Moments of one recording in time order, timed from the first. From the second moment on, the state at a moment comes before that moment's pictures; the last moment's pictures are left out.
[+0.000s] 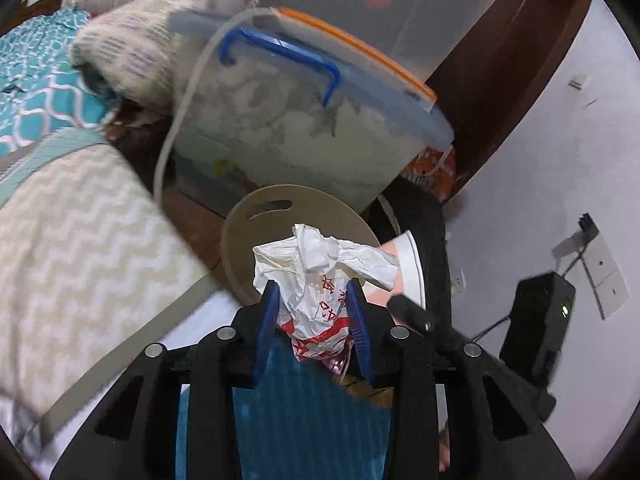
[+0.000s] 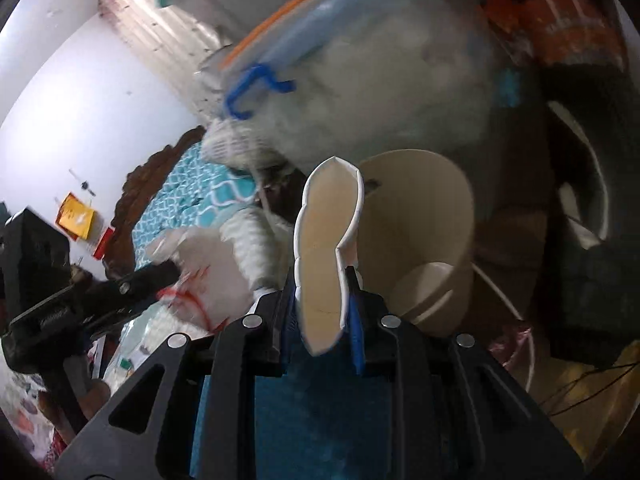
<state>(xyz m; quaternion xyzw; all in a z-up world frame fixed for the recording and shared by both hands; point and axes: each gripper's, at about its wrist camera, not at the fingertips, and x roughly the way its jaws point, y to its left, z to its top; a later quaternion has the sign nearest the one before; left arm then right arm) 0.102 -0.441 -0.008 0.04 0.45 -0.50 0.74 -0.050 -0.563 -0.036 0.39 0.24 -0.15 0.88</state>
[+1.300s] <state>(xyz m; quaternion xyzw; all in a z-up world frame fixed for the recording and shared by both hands) 0.026 0.024 0.041 -0.16 0.40 -0.12 0.90 0.029 -0.310 -0.012 0.25 0.36 0.20 0.88</state>
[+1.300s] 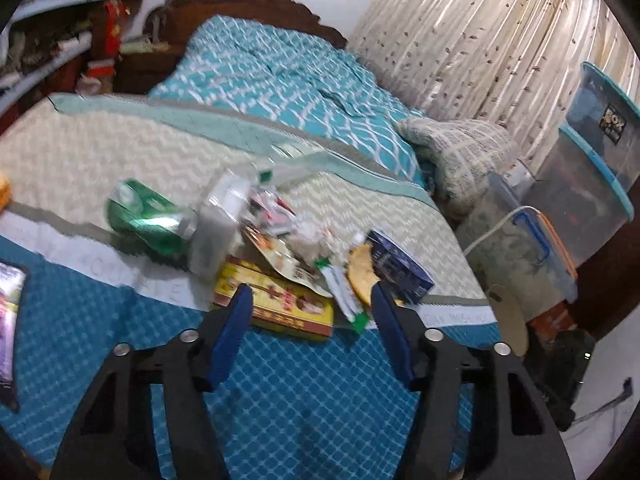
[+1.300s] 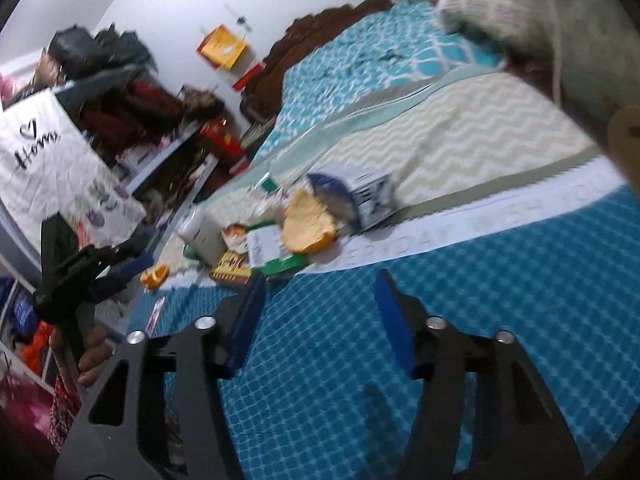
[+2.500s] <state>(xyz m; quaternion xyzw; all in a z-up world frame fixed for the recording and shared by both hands) 0.063 -0.043 -0.024 -0.13 0.47 -0.25 0.84 0.071 -0.302 -0.059 0.39 0.41 0.21 0.80</state>
